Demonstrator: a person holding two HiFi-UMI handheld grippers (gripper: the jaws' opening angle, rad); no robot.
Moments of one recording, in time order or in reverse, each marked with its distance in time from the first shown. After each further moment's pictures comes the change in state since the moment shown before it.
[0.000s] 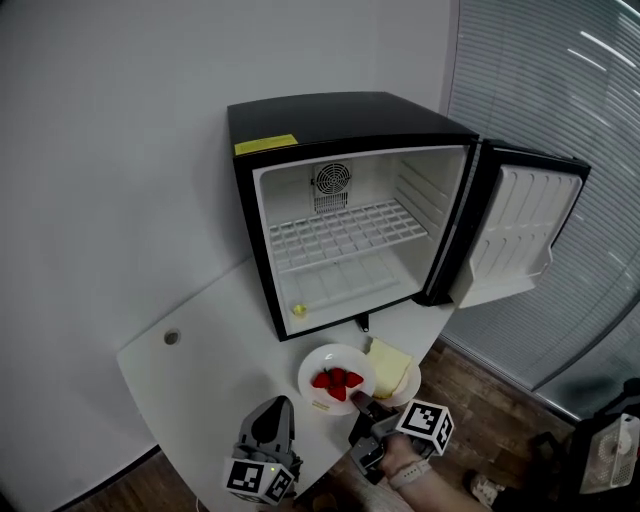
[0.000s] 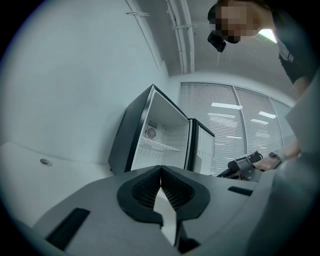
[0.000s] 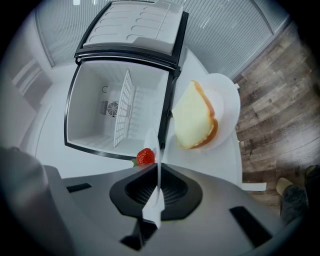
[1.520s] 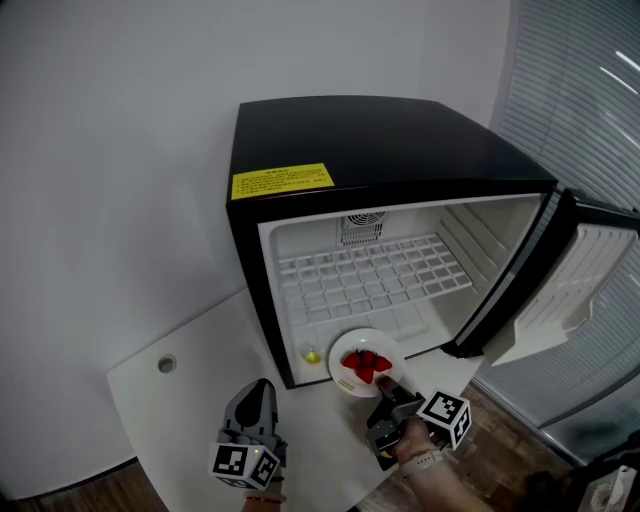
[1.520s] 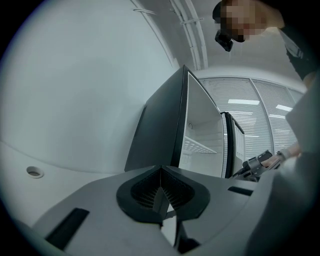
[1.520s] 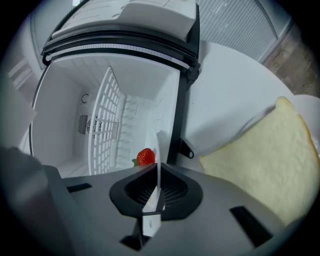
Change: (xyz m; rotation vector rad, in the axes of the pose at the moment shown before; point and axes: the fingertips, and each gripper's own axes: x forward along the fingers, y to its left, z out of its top) left arm 0.118 0.114 0.007 -0.002 -0.045 0.167; right arm 0.117 0.018 0.130 0.017 -0.103 -0.047
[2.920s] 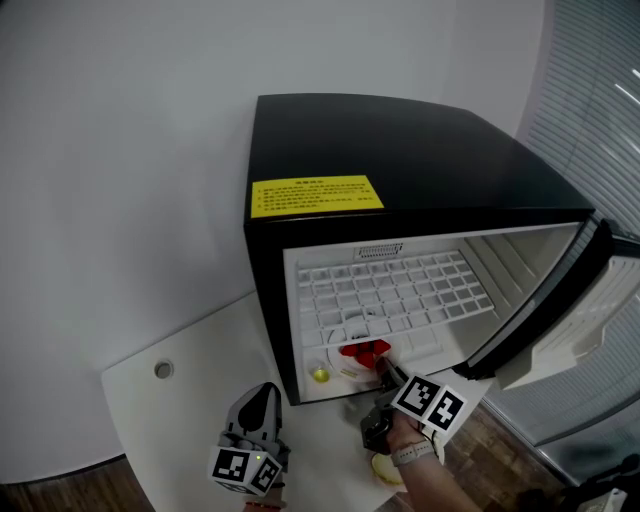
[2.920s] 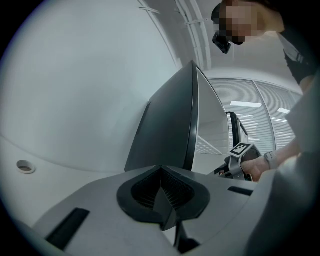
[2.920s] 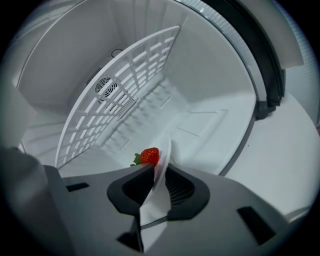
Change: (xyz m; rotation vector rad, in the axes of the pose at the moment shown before) left arm 0.028 0.016 -0.005 -0.030 -0.006 0.006; right arm 0.078 0.041 0.023 -0.572 -0.007 -0.097
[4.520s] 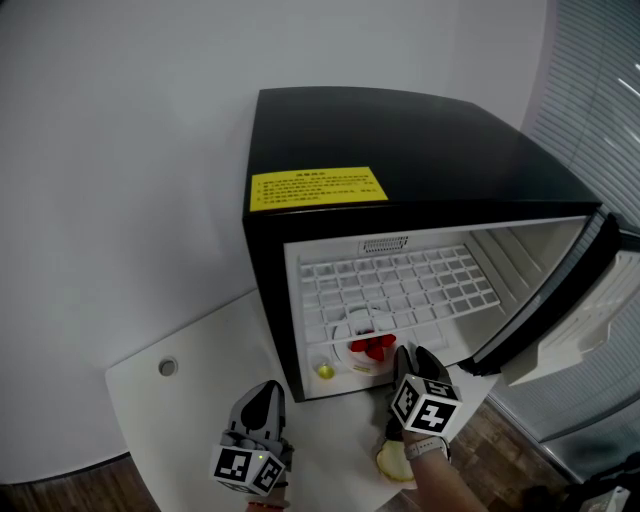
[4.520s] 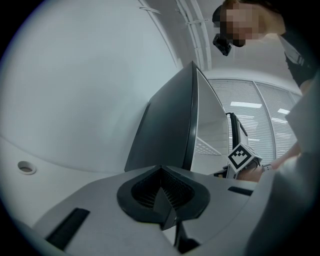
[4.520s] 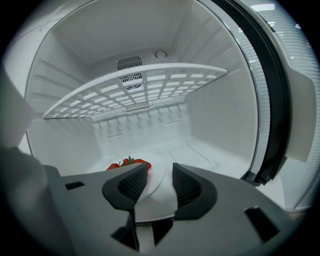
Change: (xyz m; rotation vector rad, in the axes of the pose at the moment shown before) left arm -0.003 -0.001 0.003 -0.002 -0.001 -0.003; right arm -0.007 -0.017 0.037 -0.561 -0.149 -0.187
